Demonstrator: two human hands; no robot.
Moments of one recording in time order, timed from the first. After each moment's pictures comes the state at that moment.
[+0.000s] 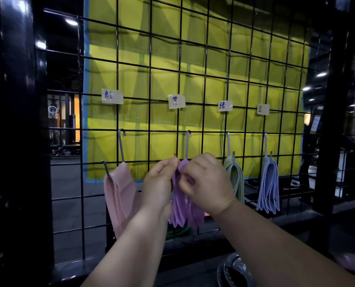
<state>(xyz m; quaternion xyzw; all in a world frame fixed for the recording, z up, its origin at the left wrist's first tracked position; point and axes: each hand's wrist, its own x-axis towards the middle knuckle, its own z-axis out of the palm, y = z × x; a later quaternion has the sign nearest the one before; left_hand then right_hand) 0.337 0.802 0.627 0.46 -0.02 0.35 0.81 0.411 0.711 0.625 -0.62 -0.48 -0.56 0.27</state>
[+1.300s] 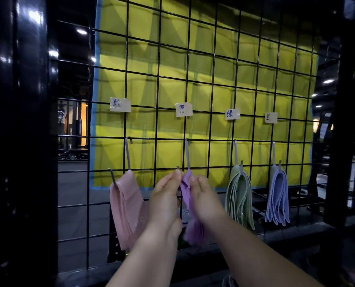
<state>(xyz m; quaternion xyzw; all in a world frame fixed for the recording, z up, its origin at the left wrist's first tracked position) 0.334 0.797 0.620 0.42 0.02 0.36 0.83 0.400 0.734 0.612 -0.74 -0.32 -0.09 0.59</state>
